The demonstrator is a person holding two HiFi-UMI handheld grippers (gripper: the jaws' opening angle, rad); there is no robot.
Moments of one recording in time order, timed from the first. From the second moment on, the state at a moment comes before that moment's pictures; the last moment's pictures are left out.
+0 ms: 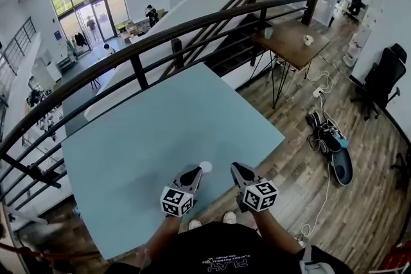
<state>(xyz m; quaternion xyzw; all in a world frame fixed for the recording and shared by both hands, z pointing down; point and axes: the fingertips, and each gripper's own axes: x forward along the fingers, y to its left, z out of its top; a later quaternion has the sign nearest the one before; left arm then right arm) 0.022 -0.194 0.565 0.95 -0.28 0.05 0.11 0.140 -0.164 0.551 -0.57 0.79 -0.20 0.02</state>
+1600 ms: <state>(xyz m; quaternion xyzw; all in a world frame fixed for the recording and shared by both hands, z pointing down) -0.046 -0.196 0.654 0.90 -0.40 0.12 0.14 0.085 -0.187 0.666 -0.47 0.86 -0.15 -0.15</state>
